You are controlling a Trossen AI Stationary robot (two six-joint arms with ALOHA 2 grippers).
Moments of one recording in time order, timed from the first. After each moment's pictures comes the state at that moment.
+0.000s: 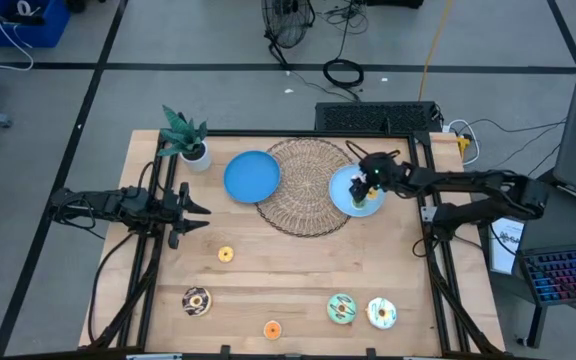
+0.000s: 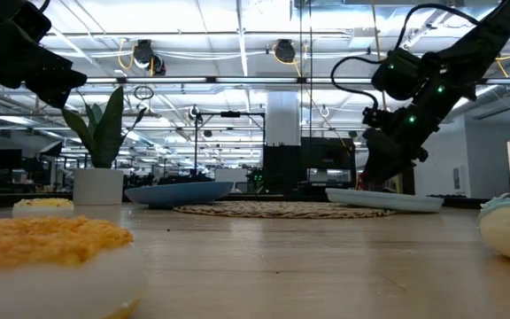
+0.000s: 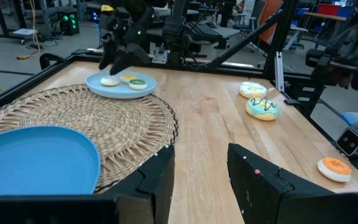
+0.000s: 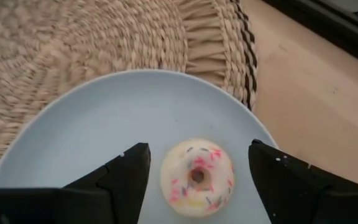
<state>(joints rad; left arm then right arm) -0.15 0.01 0.18 -0.34 -0.08 -0.13 -0.52 1.23 0.45 -0.04 0.18 0.22</state>
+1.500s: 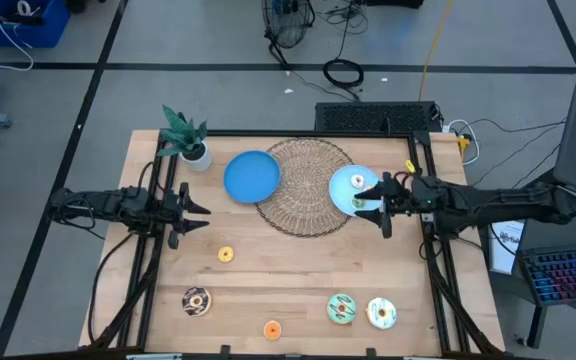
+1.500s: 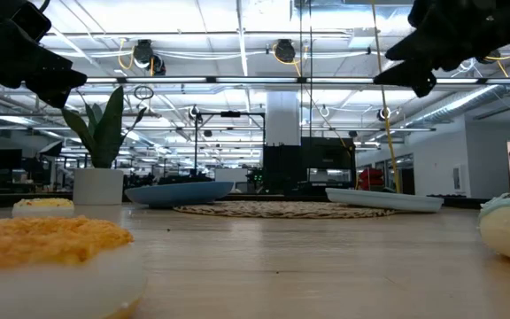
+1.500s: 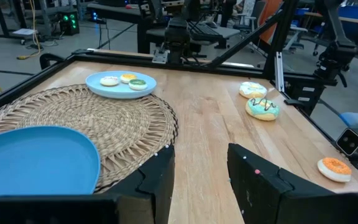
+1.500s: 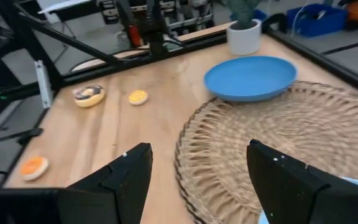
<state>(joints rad) -0.15 0.01 0.18 -0.34 -0.08 -0.13 -0.03 0.61 0.42 -0.10 0.05 0.26</state>
